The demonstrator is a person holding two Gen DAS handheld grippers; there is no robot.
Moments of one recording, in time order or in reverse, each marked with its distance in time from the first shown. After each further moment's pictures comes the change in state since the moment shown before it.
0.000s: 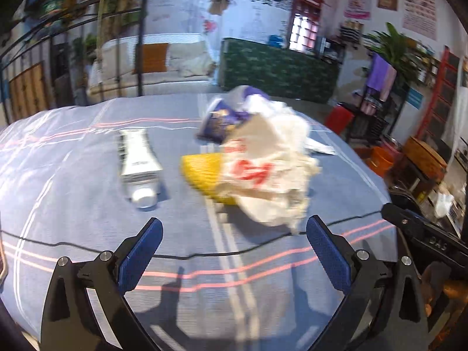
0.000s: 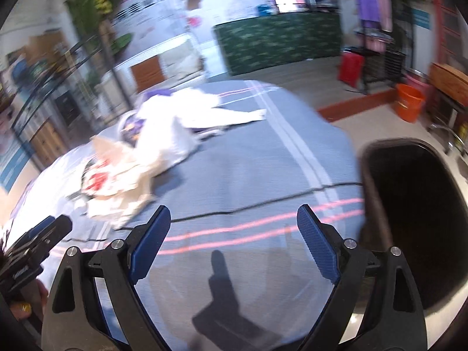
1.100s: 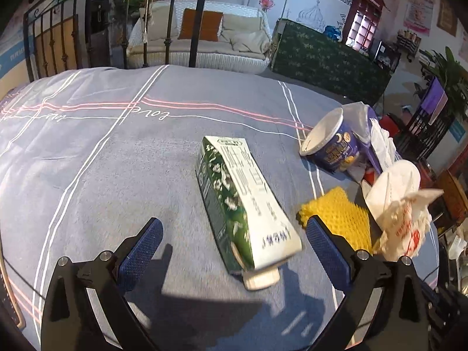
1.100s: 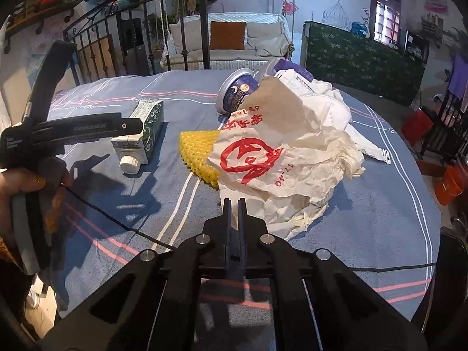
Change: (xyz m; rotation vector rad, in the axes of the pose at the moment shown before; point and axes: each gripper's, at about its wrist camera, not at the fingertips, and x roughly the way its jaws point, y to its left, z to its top) left arm 0.078 0.120 0.056 -0.171 0.137 0.100; right arm 0.052 0.129 -0.003 -0.375 0.070 0.088
